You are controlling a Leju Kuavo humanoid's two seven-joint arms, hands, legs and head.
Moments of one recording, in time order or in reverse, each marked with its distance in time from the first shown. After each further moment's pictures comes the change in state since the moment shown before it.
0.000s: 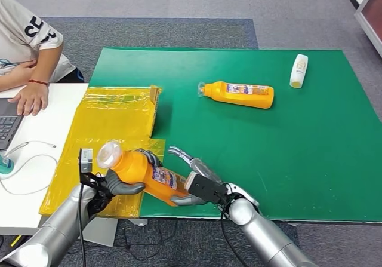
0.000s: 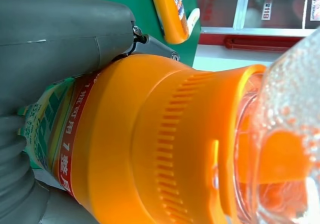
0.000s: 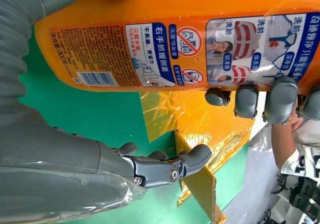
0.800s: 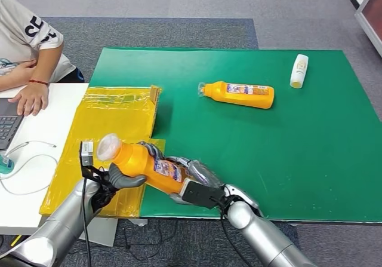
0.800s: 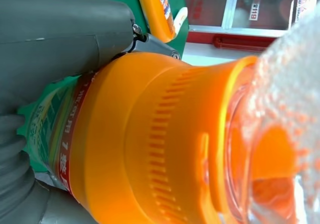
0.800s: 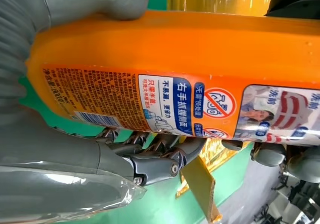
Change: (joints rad) left arm -0.042 -0.029 0.005 0.037 0.030 -0.020 0.000; right arm 0.005 -0.010 0.030 -0.023 0.082 -0.041 0.014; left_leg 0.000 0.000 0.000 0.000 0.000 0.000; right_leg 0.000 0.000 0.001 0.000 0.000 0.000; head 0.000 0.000
